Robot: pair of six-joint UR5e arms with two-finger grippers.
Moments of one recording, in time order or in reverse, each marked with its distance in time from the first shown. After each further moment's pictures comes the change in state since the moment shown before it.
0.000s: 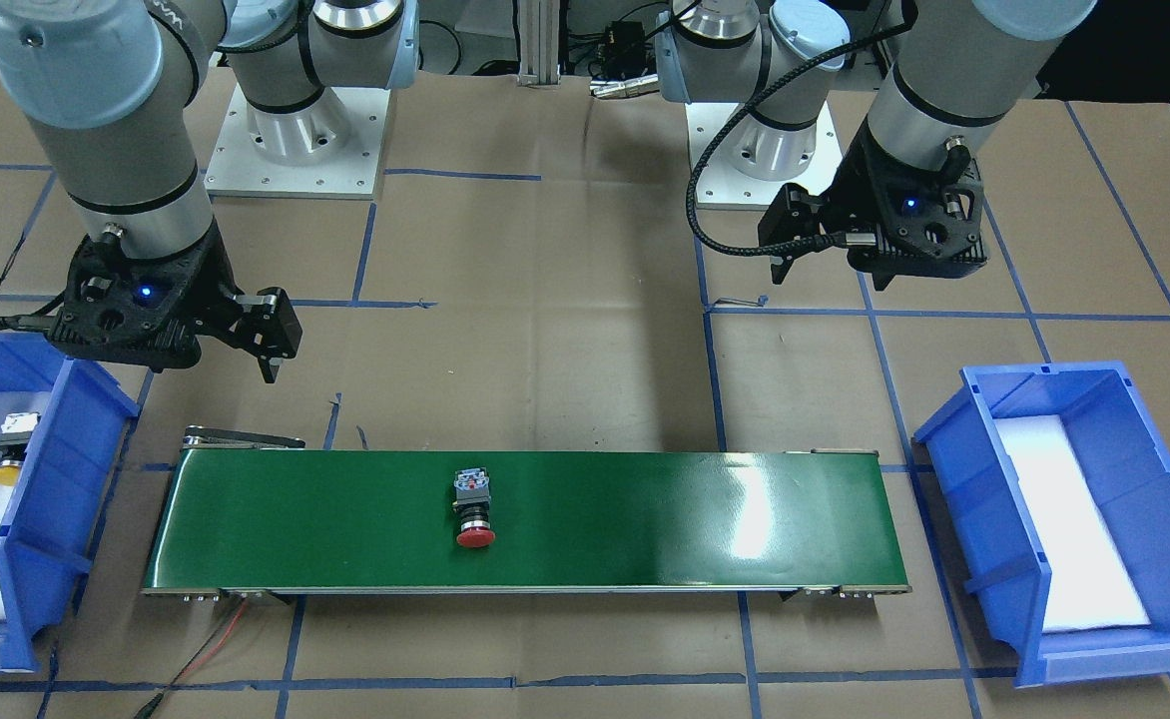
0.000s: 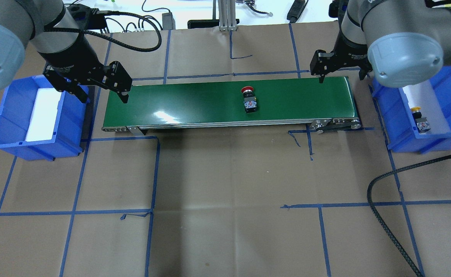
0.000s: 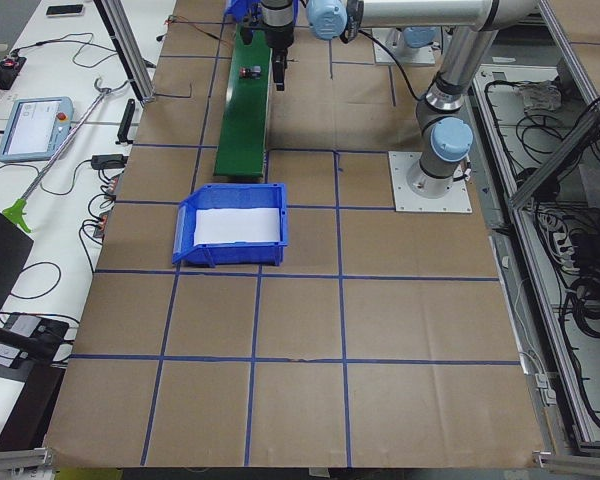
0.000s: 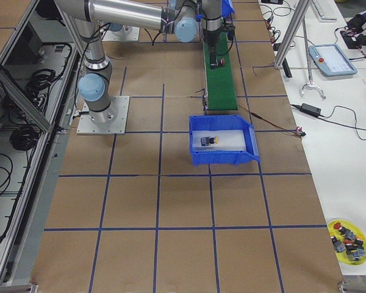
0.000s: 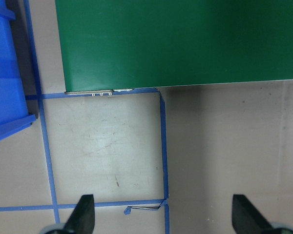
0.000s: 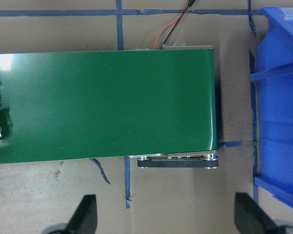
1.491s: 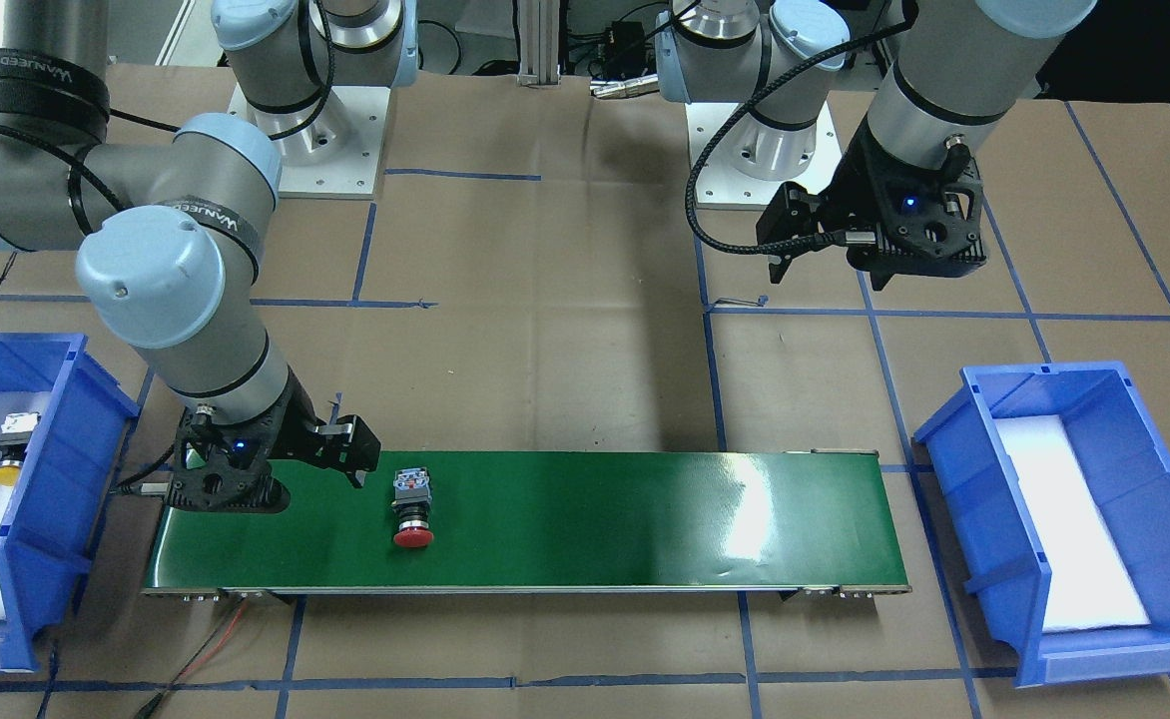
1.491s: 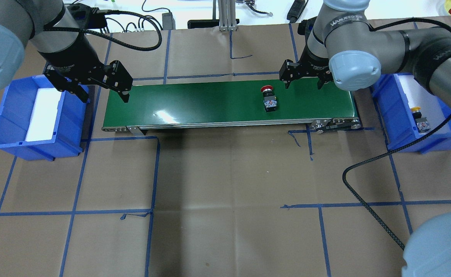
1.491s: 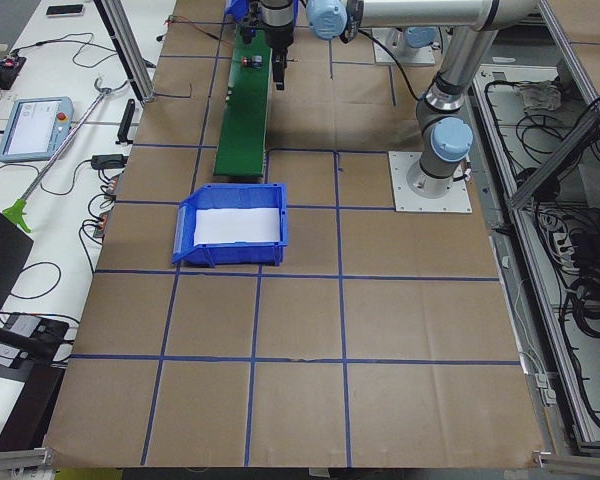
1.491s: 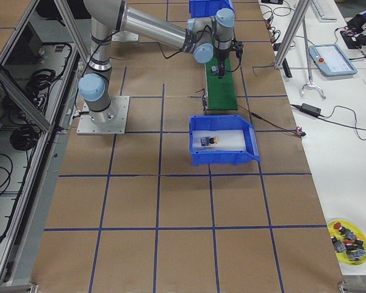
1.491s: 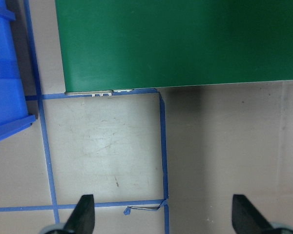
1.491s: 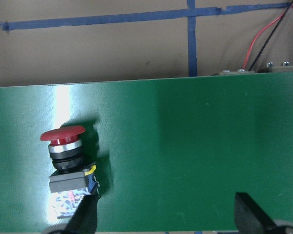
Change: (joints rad) left arm 0.000 0.000 0.001 0.000 -0.009 -0.001; right arm 0.029 0.238 -0.022 -0.181 0.170 0.041
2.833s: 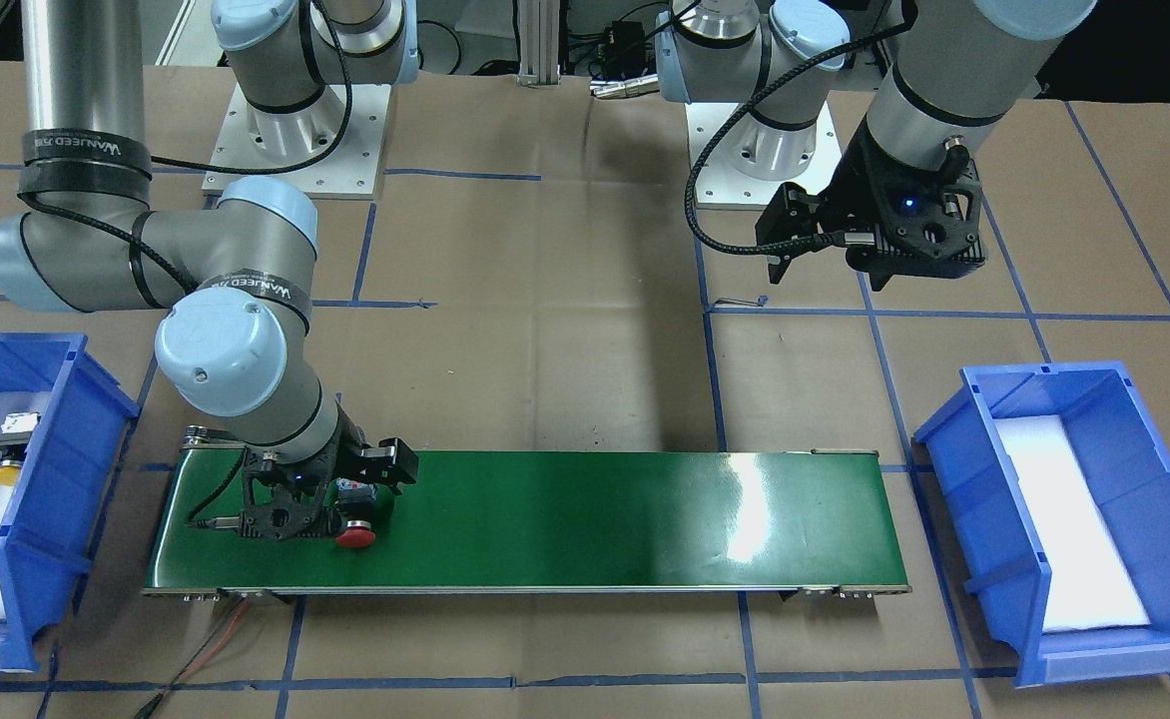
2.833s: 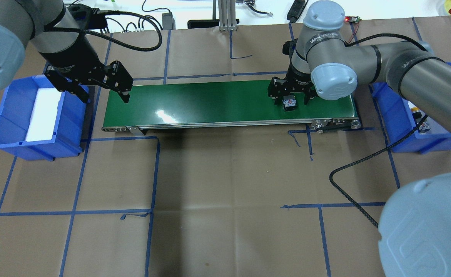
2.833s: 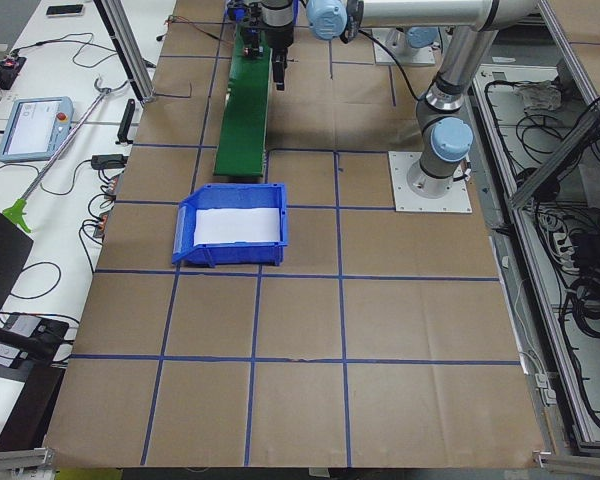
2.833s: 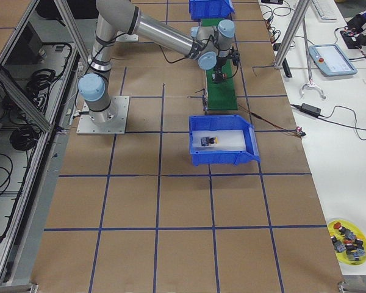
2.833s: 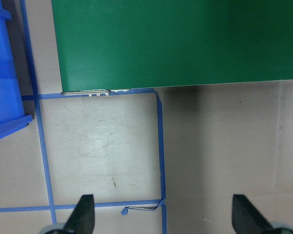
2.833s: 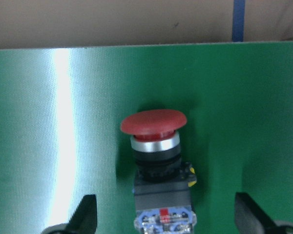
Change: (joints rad) left arm 0.000 0.000 -0.002 0.000 -0.001 0.001; right arm 0.030 0.092 0.007 -0.004 0.014 -0.004
